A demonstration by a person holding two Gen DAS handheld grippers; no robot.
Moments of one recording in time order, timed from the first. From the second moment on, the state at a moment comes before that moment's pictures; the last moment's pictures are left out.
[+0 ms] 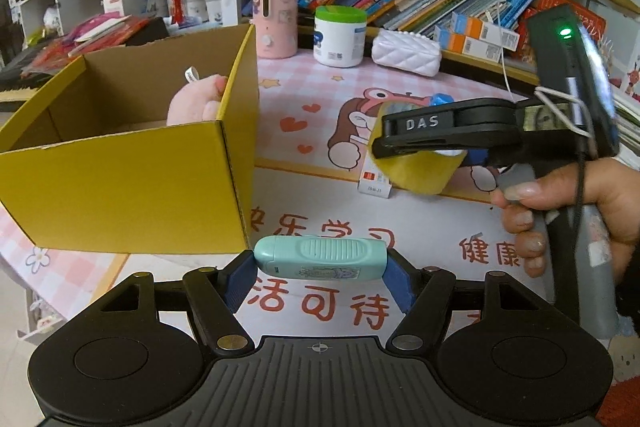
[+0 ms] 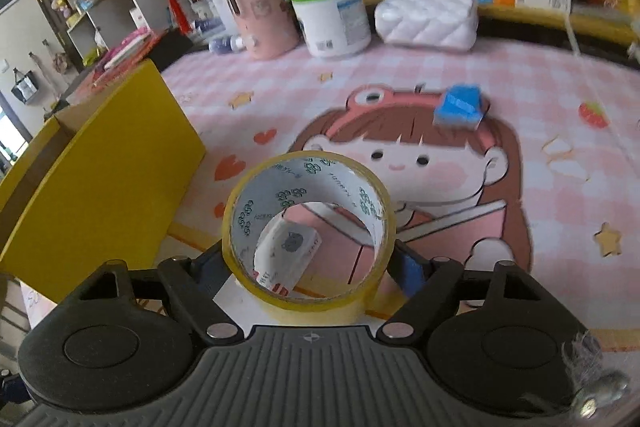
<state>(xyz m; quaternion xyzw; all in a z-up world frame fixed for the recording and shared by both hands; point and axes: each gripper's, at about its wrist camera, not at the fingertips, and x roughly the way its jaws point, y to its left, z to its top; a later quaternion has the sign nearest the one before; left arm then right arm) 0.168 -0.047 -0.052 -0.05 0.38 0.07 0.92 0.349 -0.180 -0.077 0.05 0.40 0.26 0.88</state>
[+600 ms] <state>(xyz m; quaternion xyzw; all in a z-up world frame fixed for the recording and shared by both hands) 0.151 -0.025 -0.032 -0.06 0.32 0.01 0.94 0.247 -0.200 -0.008 0.02 0.34 0.15 0.93</state>
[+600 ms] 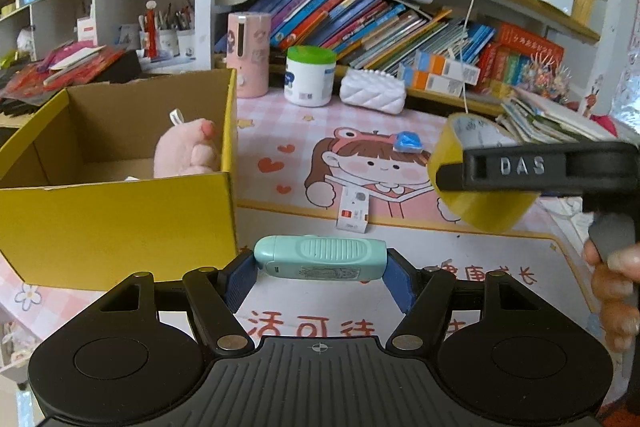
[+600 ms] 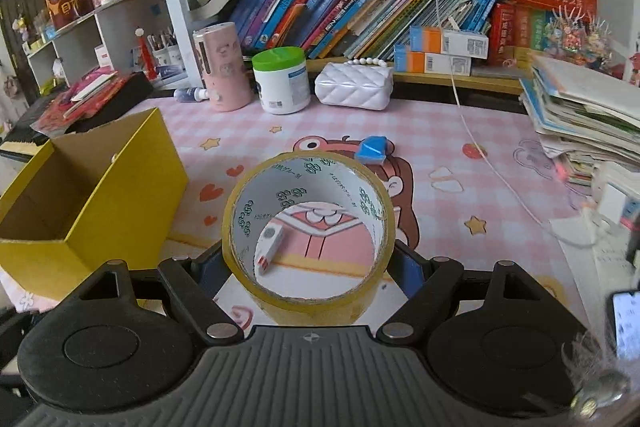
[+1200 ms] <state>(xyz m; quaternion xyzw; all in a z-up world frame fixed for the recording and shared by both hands) 0.069 0.065 -0.023 -0.10 0.31 0.05 0.94 0.147 -0.115 -0.011 -0.03 0.37 0.16 0.91</state>
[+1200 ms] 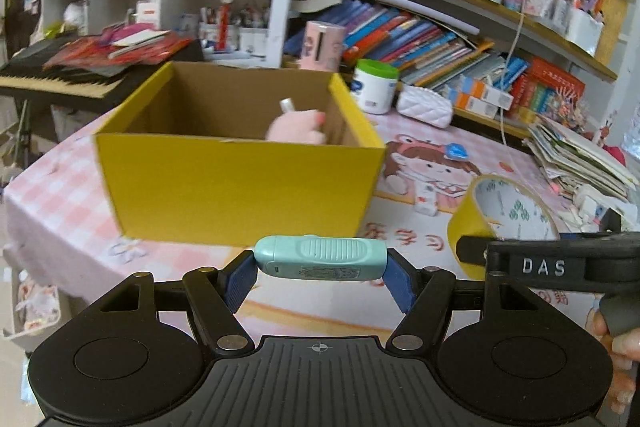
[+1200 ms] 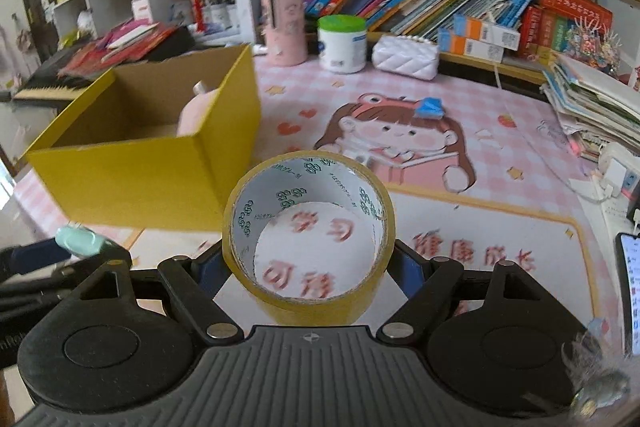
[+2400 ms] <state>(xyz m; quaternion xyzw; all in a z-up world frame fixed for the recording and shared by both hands) -0.021 0.141 -0.019 -0.10 0.30 0.07 0.95 0.052 -0.027 -0.022 -0.06 0.39 0.21 0.90</state>
